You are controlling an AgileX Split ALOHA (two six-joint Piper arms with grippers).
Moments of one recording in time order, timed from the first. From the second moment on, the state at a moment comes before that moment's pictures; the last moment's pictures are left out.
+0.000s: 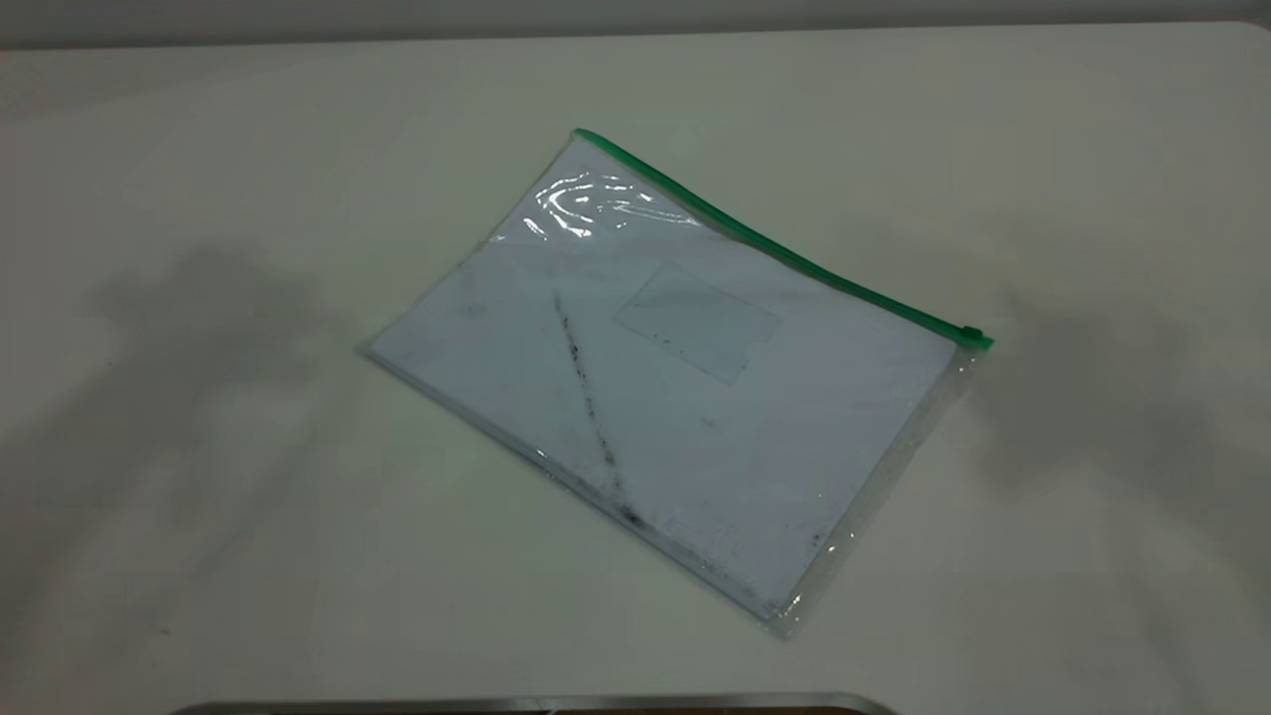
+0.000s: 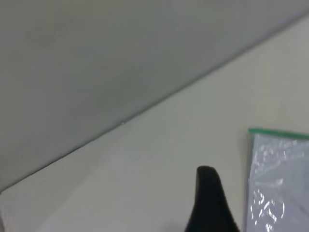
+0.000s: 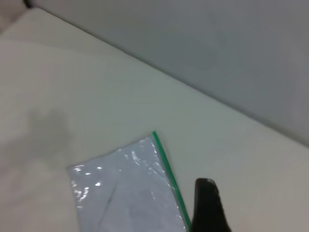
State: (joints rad) left arm -0.23 1.57 -2.07 -0.06 1.17 0.28; right arm 0.10 1.32 -1.73 0.48 1.16 -0.48
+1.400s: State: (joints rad) left arm -0.23 0.27 -0.74 0.09 1.17 -0.06; right arm 0.10 0.05 -0.54 0.26 1.16 -0.36
